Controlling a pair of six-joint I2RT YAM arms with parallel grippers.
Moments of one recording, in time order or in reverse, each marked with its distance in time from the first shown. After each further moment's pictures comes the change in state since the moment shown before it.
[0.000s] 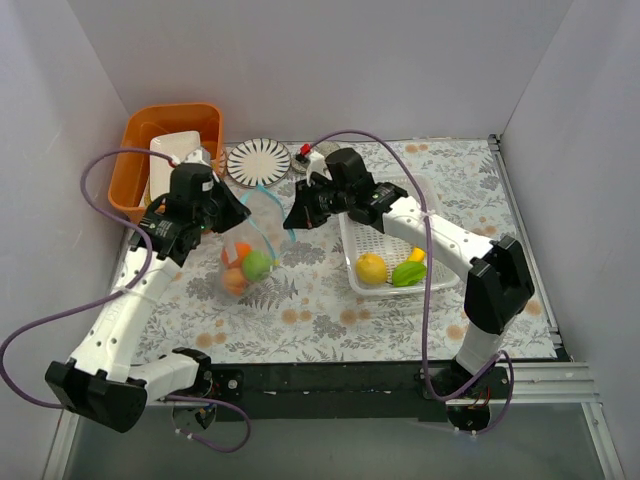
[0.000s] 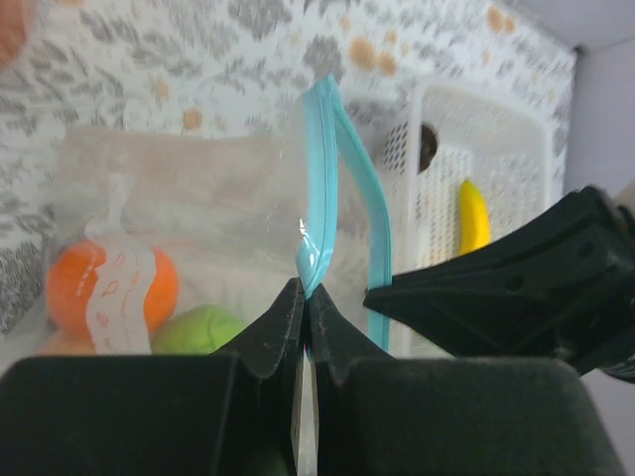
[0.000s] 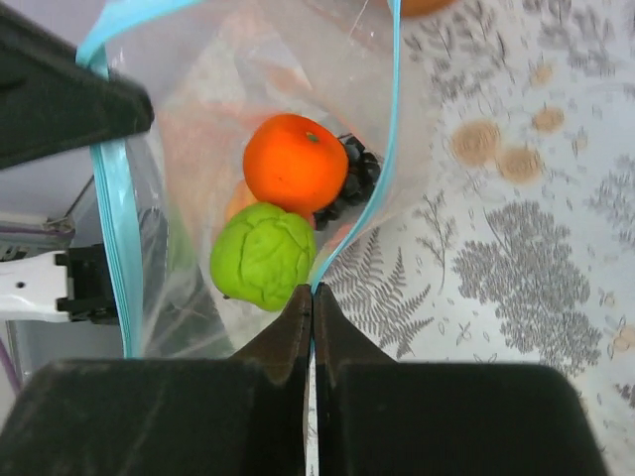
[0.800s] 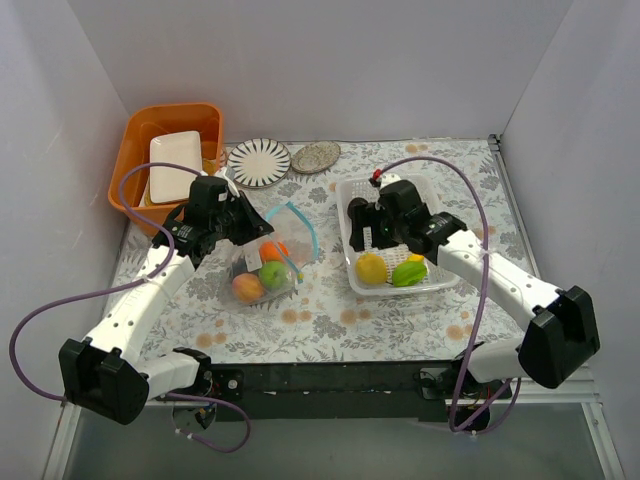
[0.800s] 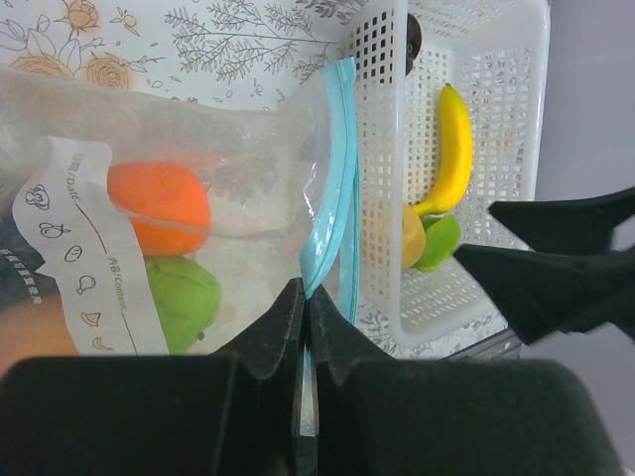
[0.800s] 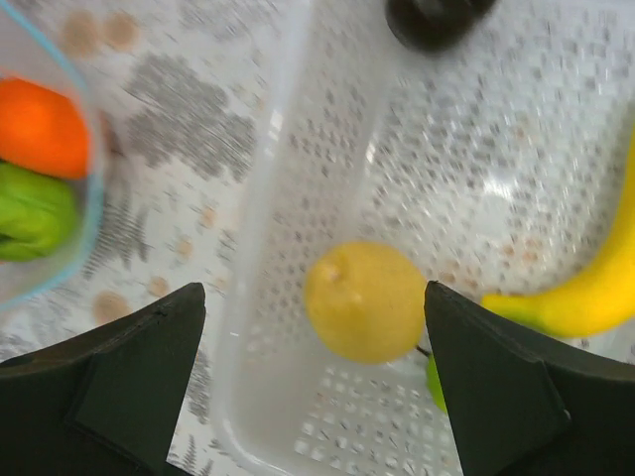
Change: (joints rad) left arm 0.000 0.048 -0.264 0.206 0.270 -0.036; right arm -0.111 -0.398 -0.406 -0.202 0.558 -0.021
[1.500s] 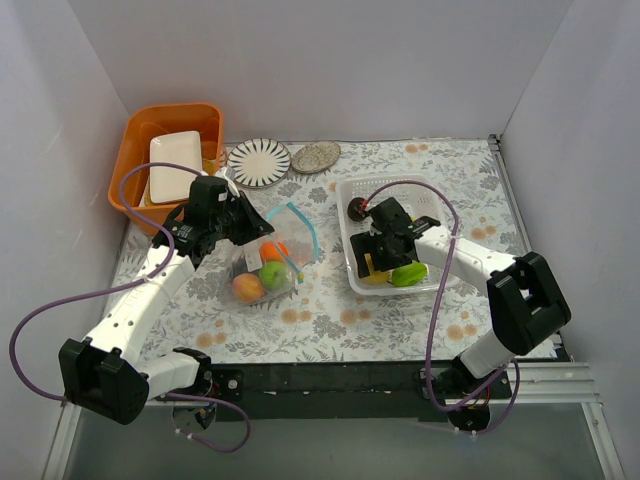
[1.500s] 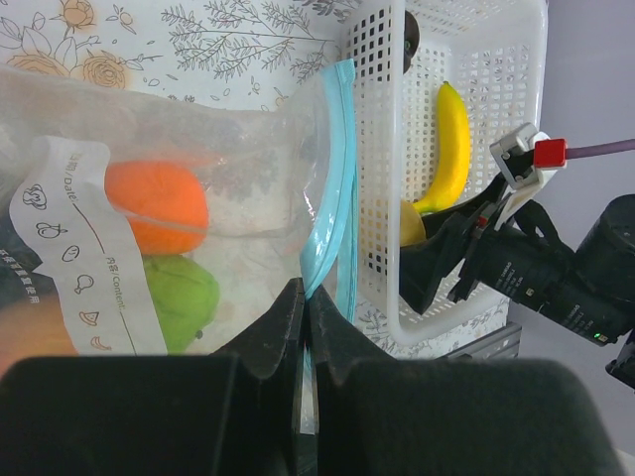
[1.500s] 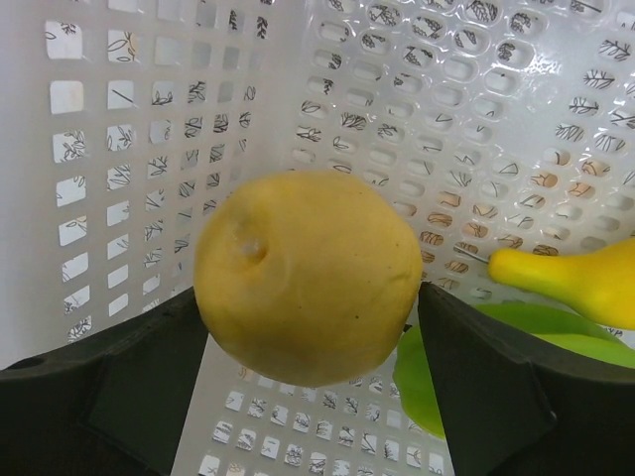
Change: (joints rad) left arm 0.000 0.000 0.000 0.000 0.009 -0.001; right arm -0.048 0.217 -0.131 -0.087 -0.059 -0.091
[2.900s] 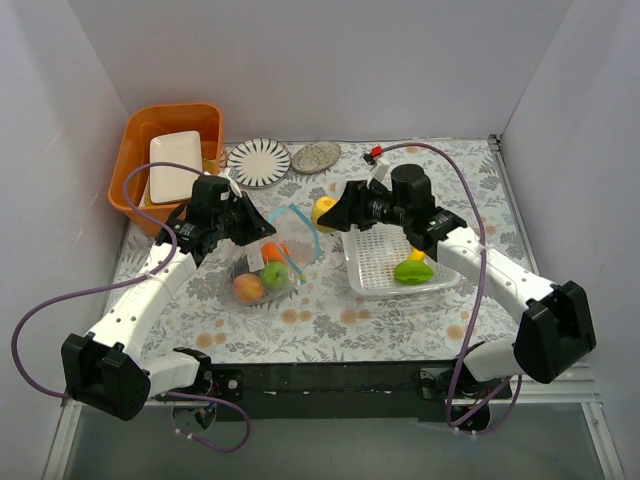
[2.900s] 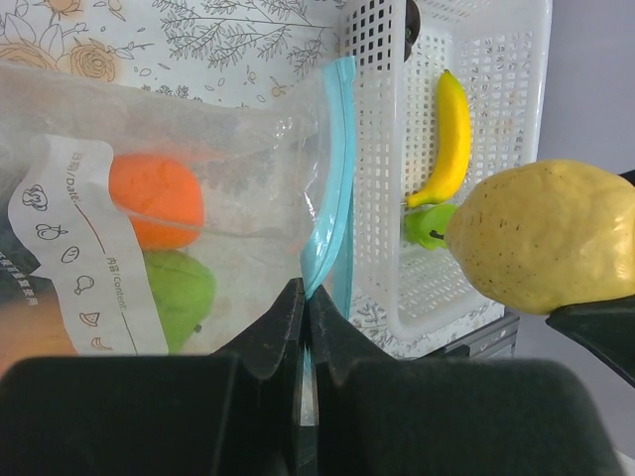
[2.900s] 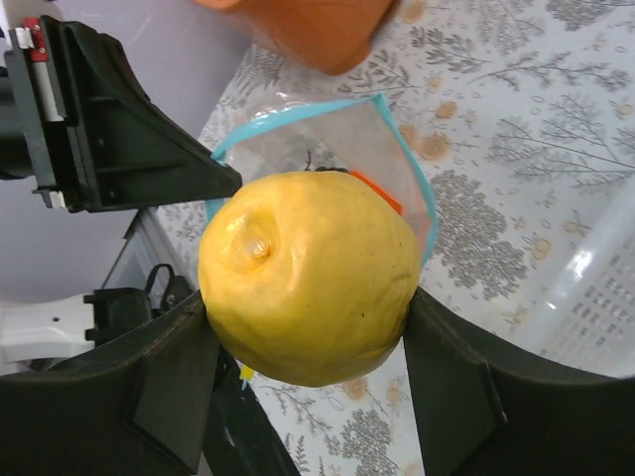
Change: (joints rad) left arm 0.000 0.021 0.000 0.002 0.025 0.001; right arm -0.020 -0.188 0.063 0.512 -0.451 0.284
